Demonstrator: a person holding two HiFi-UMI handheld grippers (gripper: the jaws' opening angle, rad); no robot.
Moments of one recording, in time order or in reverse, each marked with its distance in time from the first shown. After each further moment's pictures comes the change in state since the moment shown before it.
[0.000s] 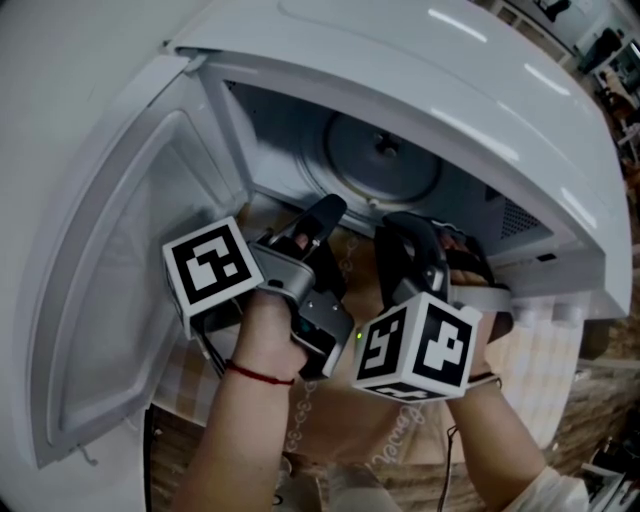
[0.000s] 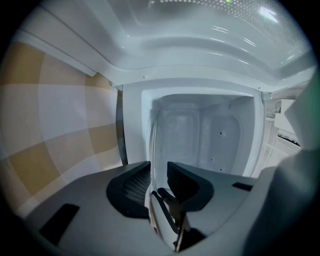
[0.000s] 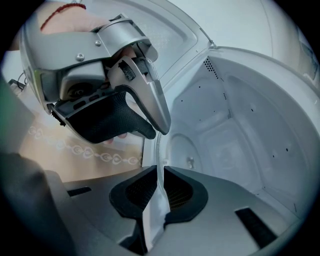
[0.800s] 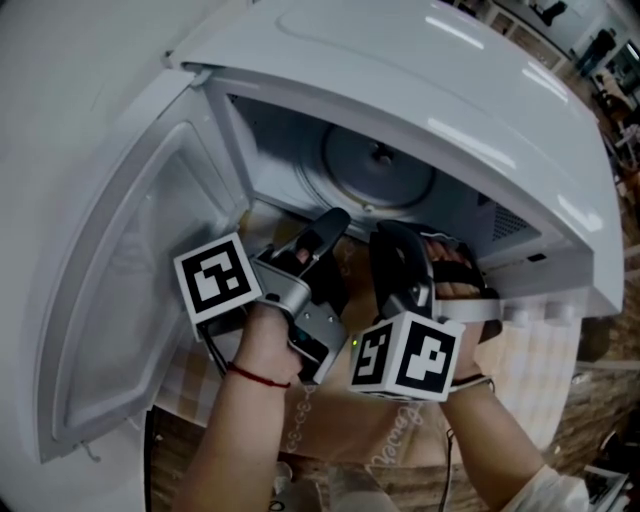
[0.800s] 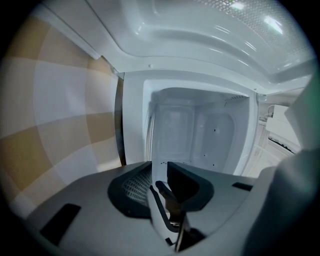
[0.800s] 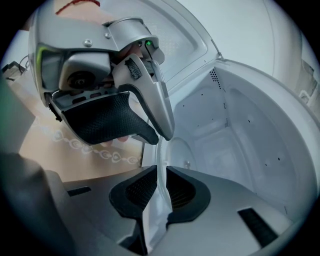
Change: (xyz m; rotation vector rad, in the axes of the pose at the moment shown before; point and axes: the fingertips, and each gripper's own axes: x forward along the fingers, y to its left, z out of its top) left arm 0.001 -0.004 -0.012 -0.021 0.048 -0.106; right arm -0.002 0.002 0.002 -0.080 -0.031 -0.087
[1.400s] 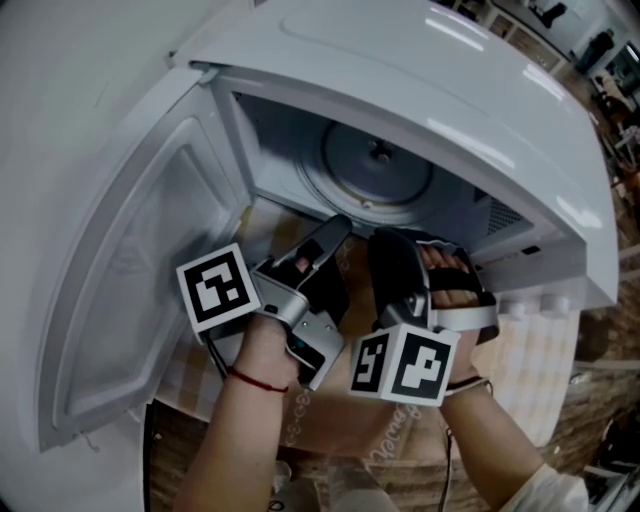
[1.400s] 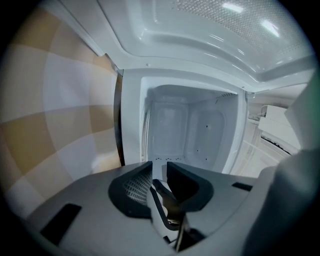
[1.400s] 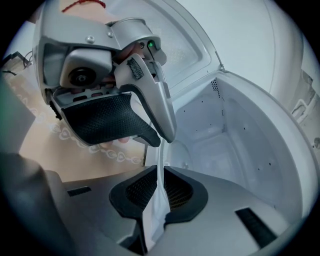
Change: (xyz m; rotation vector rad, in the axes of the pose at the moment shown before) left arm -0.008 -0.008 -0.014 0.006 0.025 -0.078; right arm -0.013 0.005 0.003 -0.040 -0.021 -0.043
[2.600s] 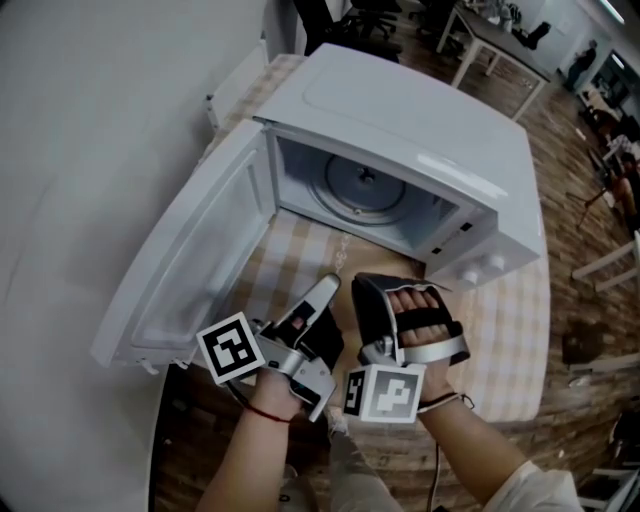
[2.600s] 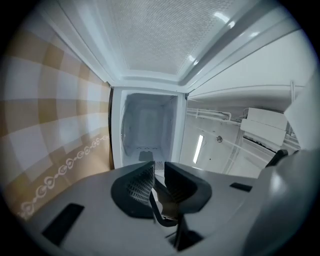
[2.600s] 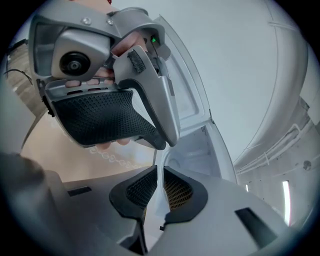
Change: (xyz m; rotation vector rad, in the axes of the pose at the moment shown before) left arm -0.100 -0.074 -0.073 0.019 -0.053 -0.127; right arm -0.121 0.017 0.053 -0.115 -0.065 -0.048
